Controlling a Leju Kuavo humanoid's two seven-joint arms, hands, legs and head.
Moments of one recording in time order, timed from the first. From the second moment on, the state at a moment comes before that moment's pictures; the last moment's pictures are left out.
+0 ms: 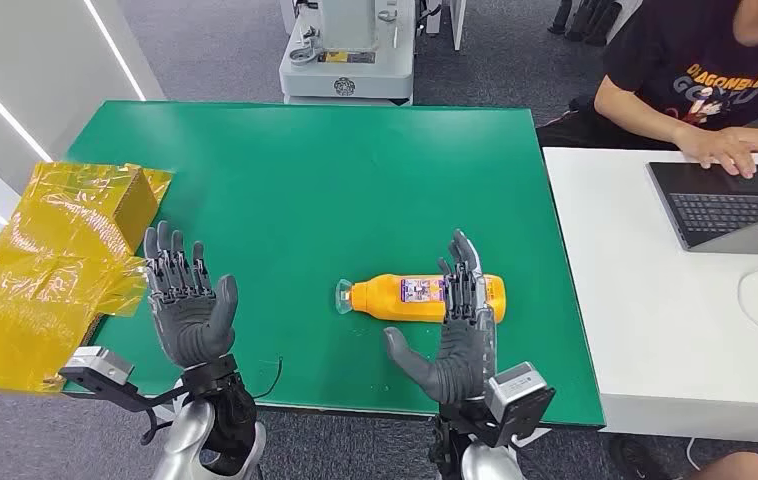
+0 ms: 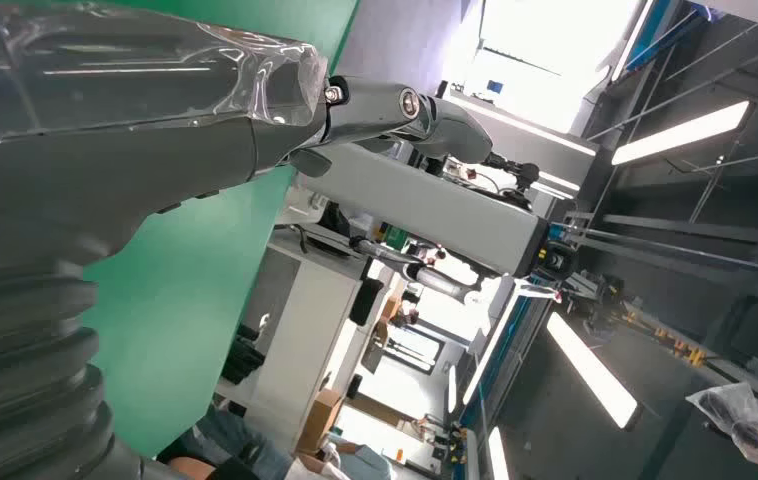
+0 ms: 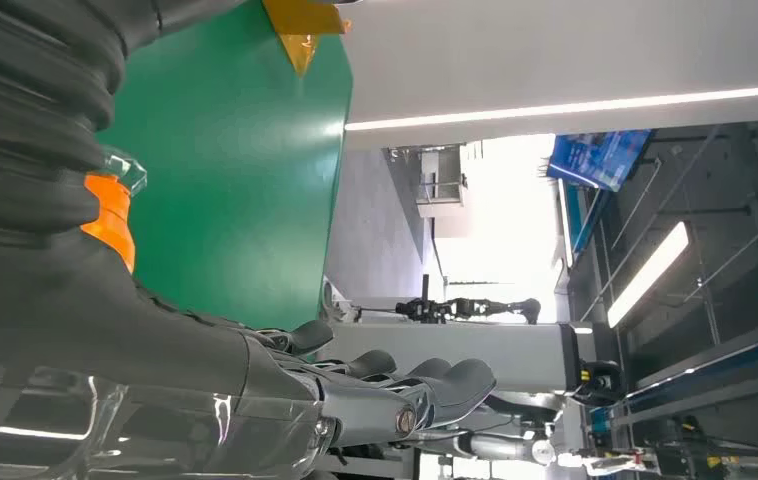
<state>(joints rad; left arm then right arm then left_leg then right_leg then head) -0.07 -0.18 -0.29 -1.51 0.37 0.29 -0.70 -0.16 0.04 0.68 -1.47 -0.13 -0.50 -0.68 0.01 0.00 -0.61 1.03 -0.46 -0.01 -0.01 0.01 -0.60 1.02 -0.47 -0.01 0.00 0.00</state>
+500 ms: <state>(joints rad) -0.08 -0.19 -0.29 -1.51 0.32 0.21 -0.70 -0.37 -0.06 0.64 -1.36 0.59 -0.29 -0.34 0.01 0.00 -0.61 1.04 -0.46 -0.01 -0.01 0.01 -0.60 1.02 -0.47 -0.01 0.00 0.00</state>
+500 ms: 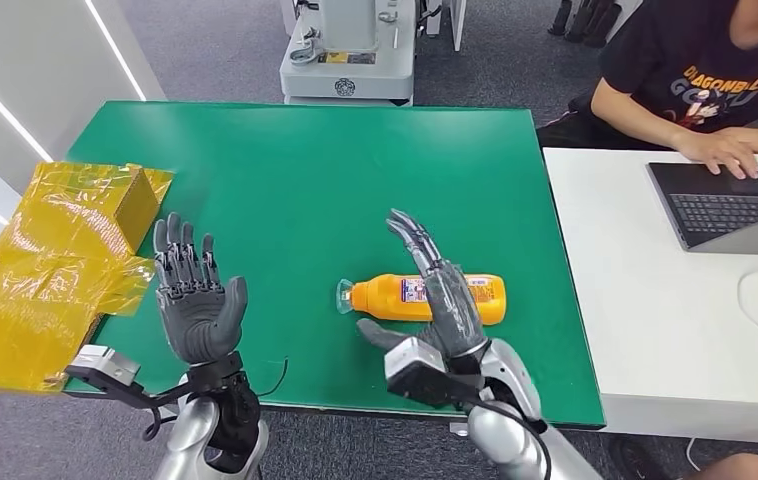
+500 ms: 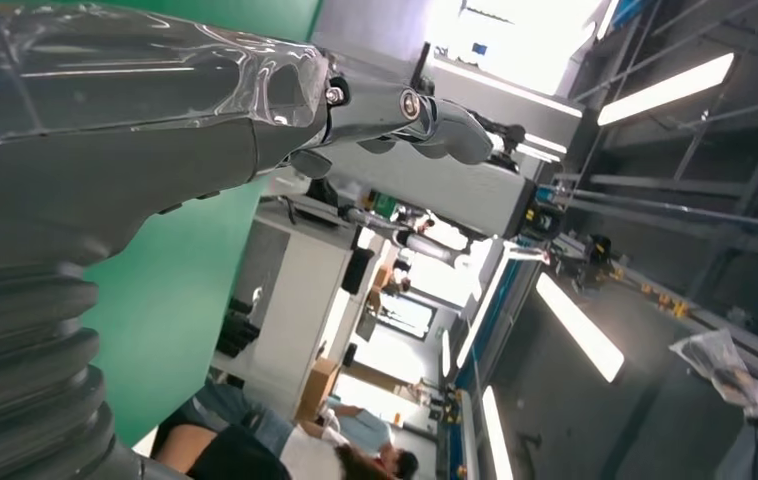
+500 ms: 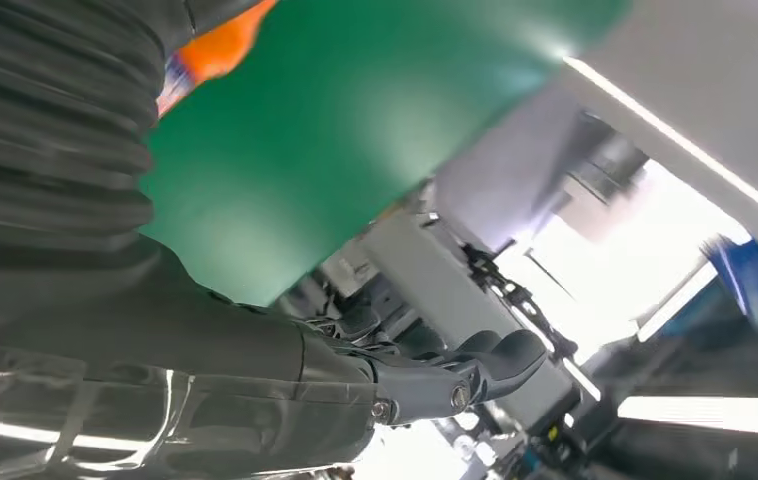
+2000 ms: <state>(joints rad) -0.11 -0.19 -0.29 -1.48 0.34 0.15 -0.70 -1.00 -0.23 1.13 -0.53 0.62 0.03 -0.41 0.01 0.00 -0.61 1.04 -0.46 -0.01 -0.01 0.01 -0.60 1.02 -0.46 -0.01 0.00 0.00</state>
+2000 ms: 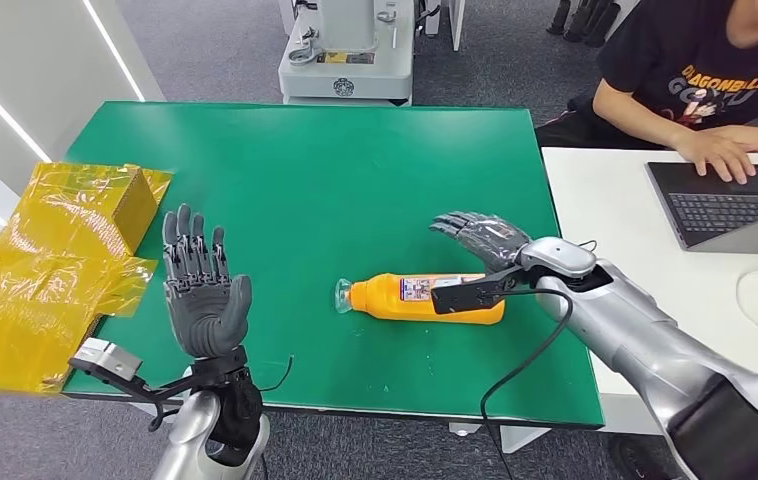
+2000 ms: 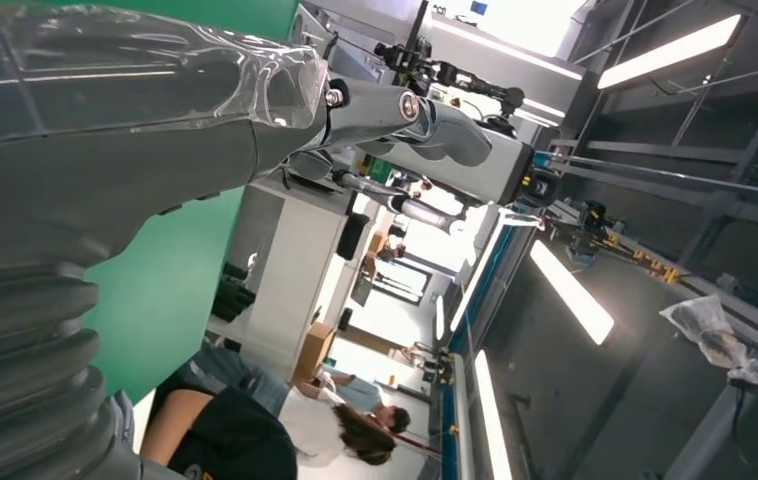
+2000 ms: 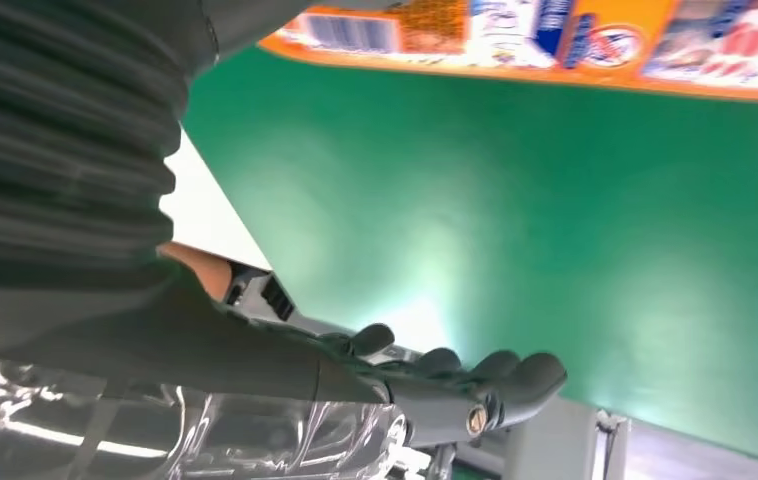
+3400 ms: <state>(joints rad) -0.12 -0.20 -0.29 -1.36 0.32 0.12 -0.70 -0.91 -0.21 1.08 -0.44 0.49 0.12 -0.51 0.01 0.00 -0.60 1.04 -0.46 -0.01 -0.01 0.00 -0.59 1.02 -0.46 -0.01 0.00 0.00</state>
